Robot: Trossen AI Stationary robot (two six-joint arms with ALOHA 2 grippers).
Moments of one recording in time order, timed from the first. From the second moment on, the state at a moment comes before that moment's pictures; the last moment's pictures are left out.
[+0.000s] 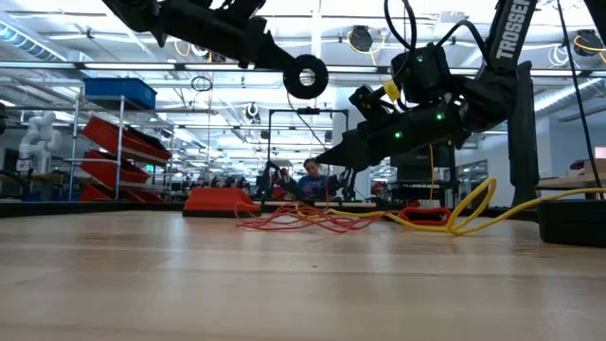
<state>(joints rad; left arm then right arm) 0.23 1.34 0.83 0.34 -0.08 0.35 -0.22 1.84 0.61 1.04 0.23 -0.21</state>
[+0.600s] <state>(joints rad) 0.24 1.34 0.83 0.04 -0.03 0.45 -0.22 1.84 0.61 1.03 0.23 -0.18</state>
